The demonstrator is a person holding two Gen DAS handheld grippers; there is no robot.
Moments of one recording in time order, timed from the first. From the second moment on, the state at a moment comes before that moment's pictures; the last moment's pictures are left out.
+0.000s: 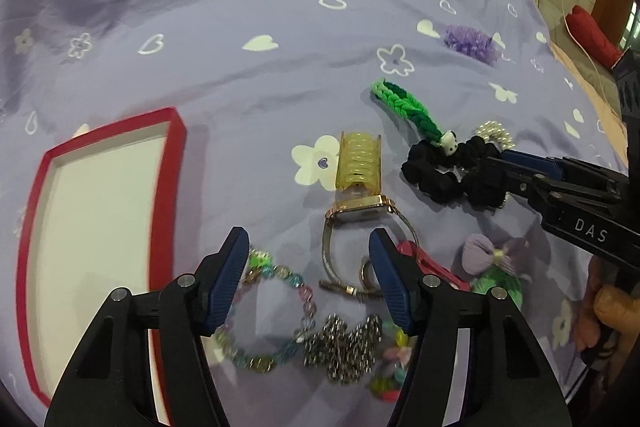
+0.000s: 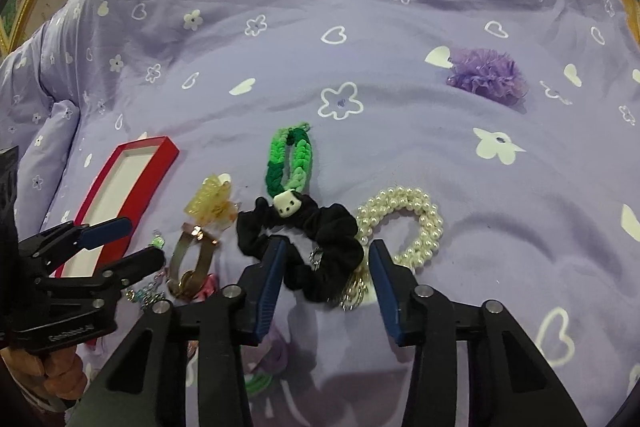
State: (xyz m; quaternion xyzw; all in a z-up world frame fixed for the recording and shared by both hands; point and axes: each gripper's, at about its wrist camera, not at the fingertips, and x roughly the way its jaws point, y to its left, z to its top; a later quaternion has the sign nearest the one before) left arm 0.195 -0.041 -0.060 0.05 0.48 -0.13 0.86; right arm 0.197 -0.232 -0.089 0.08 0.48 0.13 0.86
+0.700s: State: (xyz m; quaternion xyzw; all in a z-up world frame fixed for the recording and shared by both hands) left arm 0.172 -0.022 -0.044 0.00 0.46 -0.16 0.87; right arm 0.173 -0.238 -0.055 0.11 0.43 0.16 0.88
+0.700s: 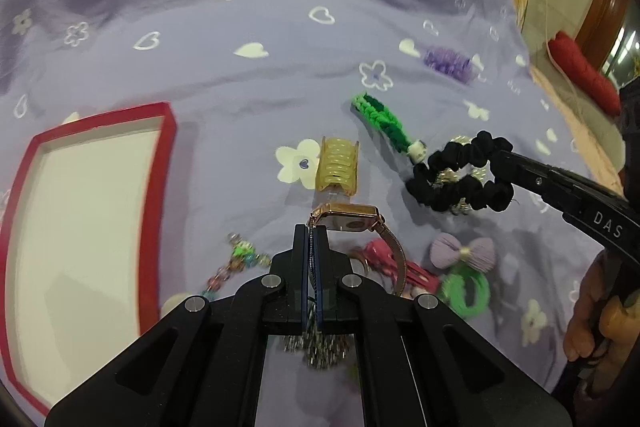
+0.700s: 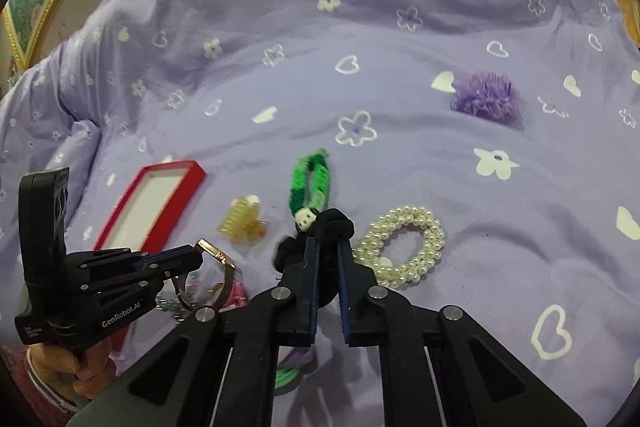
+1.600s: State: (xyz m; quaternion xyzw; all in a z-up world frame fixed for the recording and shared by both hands) left arm 0.162 0.172 -0.023 -0.11 0.44 0.01 0.89; right arm 0.195 -0.063 -0.031 0.14 0.42 0.31 0.84
